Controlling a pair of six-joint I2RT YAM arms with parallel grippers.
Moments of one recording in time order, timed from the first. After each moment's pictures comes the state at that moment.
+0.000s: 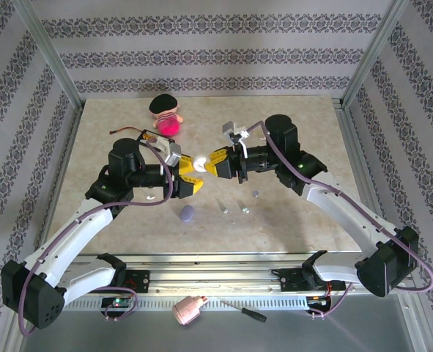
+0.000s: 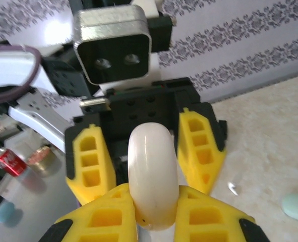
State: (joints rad) left arm -0.41 1.04 0.88 -0.09 0.97 -0.03; right arm 0.58 1.27 1.17 -0.21 -1.00 0.08
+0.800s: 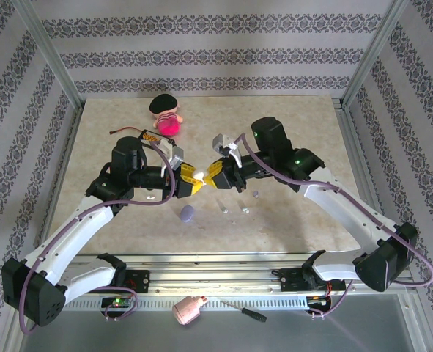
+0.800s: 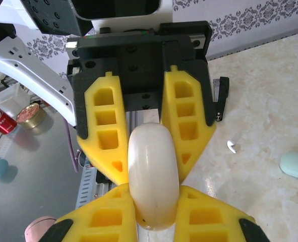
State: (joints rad) left arm -0.41 1.06 0.91 -0.19 1.04 0.02; right arm 0.64 1.31 1.28 -0.56 -0.92 -0.16
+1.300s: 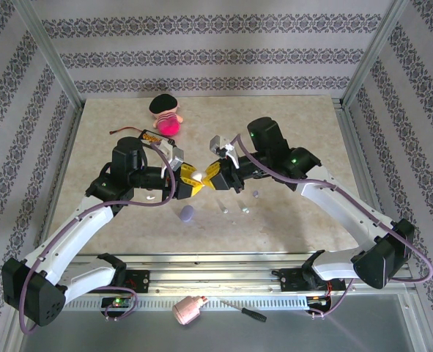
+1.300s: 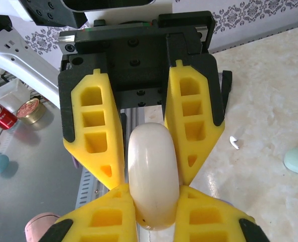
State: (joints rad) left arm -0.41 1.06 0.91 -0.21 1.04 0.05; right arm 0.65 1.33 1.29 -0.58 -0.91 -0.17
